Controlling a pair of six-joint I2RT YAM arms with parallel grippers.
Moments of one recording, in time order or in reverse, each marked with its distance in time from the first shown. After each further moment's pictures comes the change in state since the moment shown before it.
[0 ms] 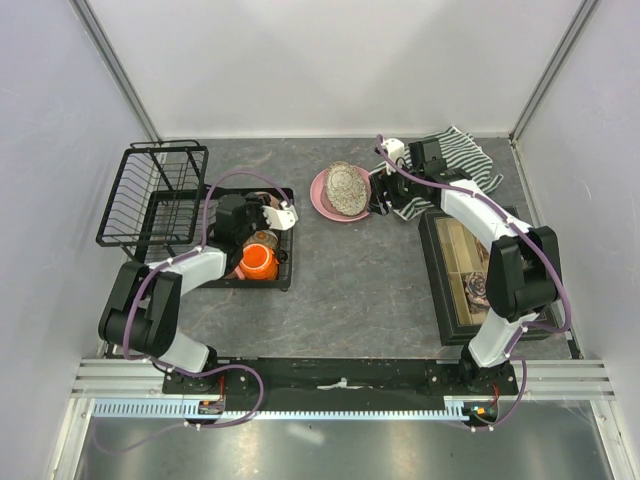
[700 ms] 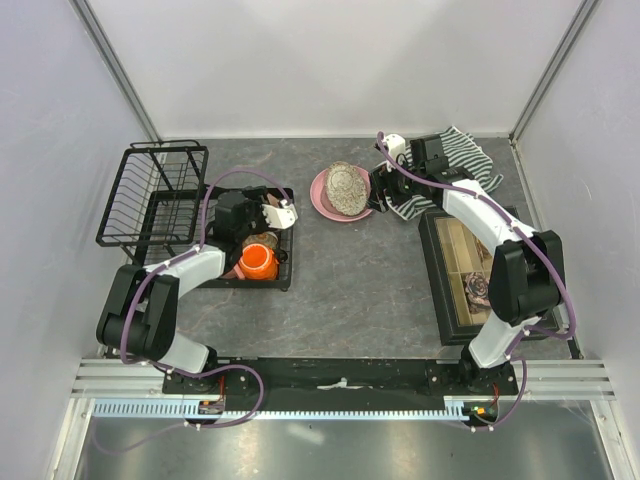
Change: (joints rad) left arm 0.000 -0.019 0.018 -0.056 -0.003 0.002; right arm 0.006 -0.029 0.011 0.000 0.006 0.001
